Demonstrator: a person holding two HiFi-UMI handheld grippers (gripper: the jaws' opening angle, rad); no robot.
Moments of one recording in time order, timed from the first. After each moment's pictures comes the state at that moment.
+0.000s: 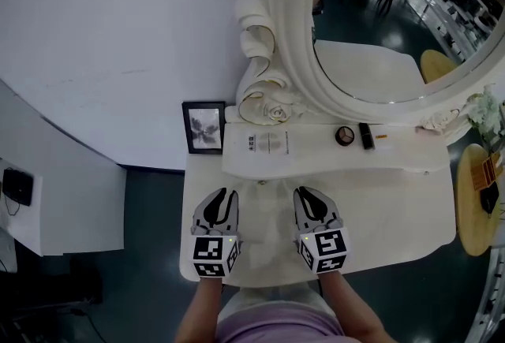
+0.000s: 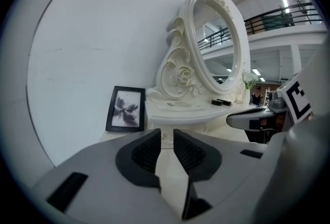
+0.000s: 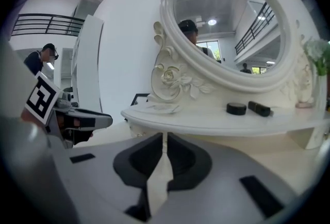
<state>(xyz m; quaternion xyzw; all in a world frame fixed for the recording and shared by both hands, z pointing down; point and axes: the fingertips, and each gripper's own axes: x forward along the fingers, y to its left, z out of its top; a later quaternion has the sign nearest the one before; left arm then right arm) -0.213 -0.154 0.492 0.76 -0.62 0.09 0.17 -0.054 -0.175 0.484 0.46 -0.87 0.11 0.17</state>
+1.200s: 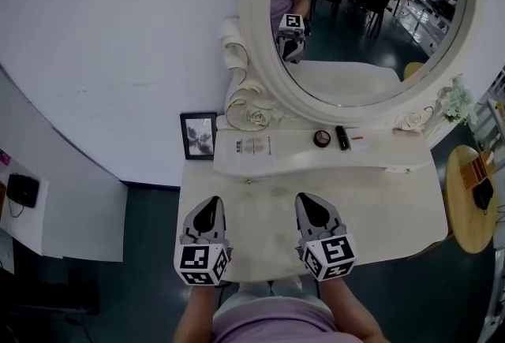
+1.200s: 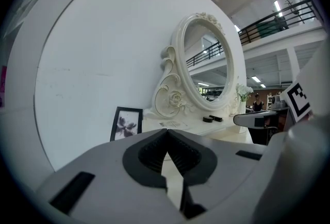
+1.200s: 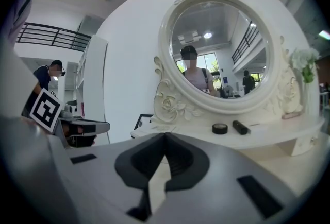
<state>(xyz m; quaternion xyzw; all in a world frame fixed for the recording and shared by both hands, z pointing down) -0.201 -0.109 0.428 0.76 -0.64 0.04 0.12 -0.013 -0.131 0.415 0.46 -0.88 0.08 0.08</state>
